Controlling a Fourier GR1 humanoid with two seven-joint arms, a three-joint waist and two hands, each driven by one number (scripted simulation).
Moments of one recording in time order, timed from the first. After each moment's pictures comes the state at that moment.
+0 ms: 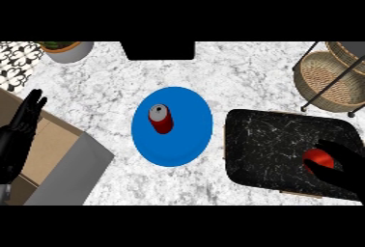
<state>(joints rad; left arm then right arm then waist) 0.00 0.60 -0.09 -1.60 0.32 0.16 -0.04 0.11 -0.58 0.09 -1.49 -0.28 -0.24 0.49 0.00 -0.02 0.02</state>
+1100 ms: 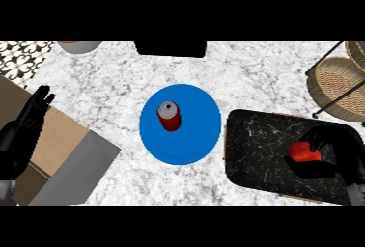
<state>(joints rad) -0.03 0.59 -0.11 -1.61 0.33 0.15 0.00 -0.04 -0.69 0.33 -1.62 0.19 -0.35 0.46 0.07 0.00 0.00</state>
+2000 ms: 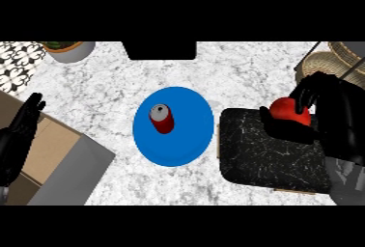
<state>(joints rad) 0.02 0.60 -0.08 -1.61 0.34 0.16 0.03 -0.46 -0.64 0.44 -1.91 0.71 -0.26 1.00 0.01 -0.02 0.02</state>
